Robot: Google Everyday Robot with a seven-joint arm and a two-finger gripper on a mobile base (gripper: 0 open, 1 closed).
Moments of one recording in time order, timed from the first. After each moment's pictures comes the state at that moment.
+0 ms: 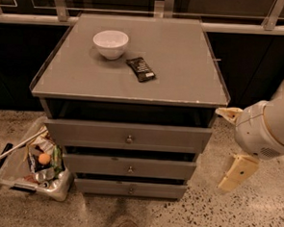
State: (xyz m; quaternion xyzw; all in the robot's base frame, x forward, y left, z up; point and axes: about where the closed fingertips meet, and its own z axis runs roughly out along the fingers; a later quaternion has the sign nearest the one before) arm 0.409 -0.188 0.849 -0.62 0.75 0.04 0.24
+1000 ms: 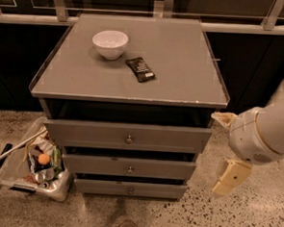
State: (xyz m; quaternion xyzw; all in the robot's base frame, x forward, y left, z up) arm 0.407 -0.183 0.836 -0.62 0.75 0.04 0.24
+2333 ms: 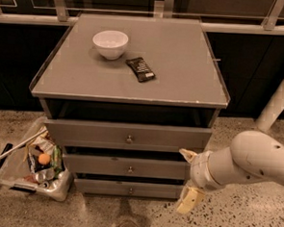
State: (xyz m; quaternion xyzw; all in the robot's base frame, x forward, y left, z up) arm 0.431 -0.138 0.654 -0.61 0.74 0.12 0.25
